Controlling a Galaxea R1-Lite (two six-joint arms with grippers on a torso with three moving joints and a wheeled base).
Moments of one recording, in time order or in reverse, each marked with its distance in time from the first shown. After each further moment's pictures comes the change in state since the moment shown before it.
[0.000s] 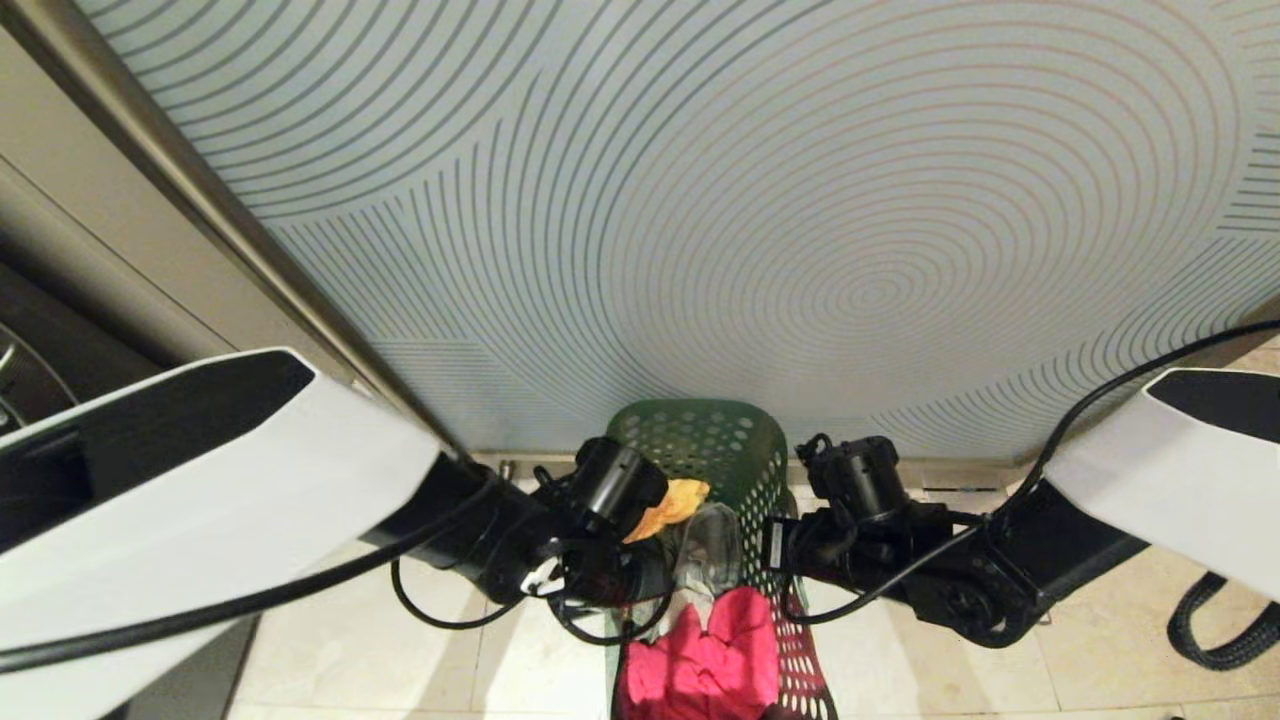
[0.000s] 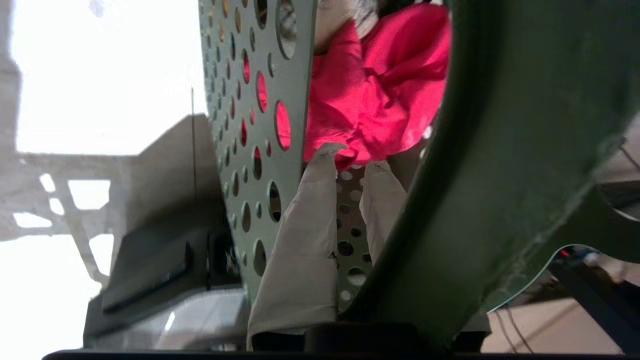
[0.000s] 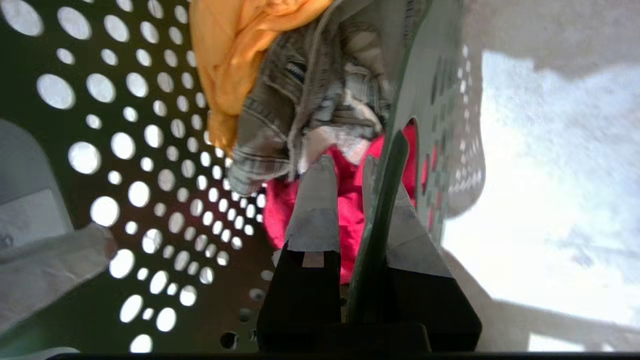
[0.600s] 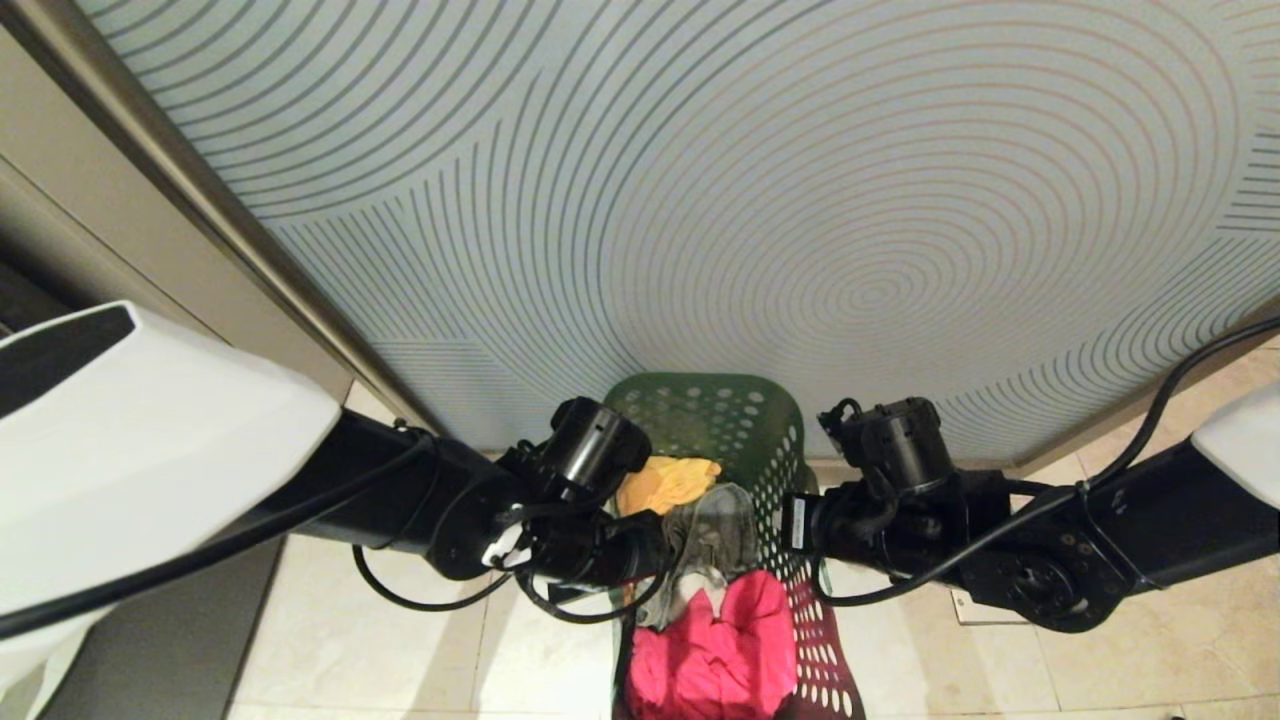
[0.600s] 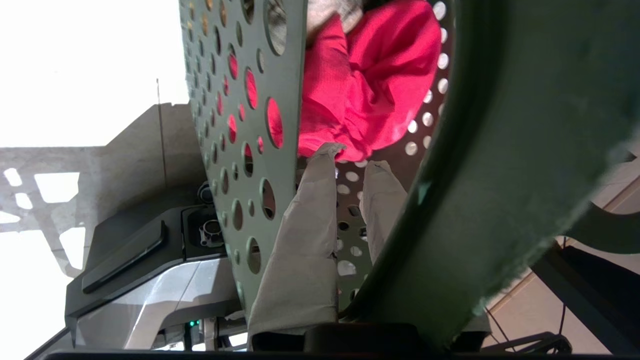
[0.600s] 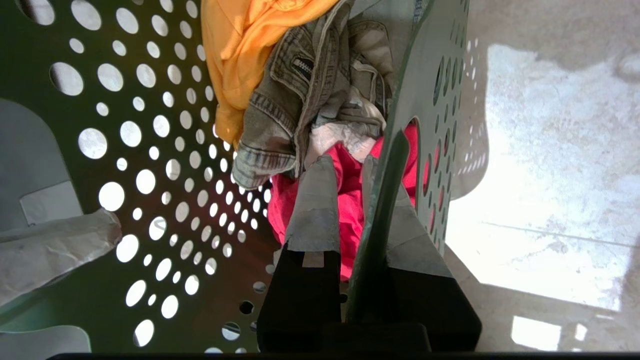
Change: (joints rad) left arm 0.006 -0.112 -0.004 0.060 -0.078 -0.005; right arm 0.011 -0.170 -0.002 0.149 -0.011 -0.010
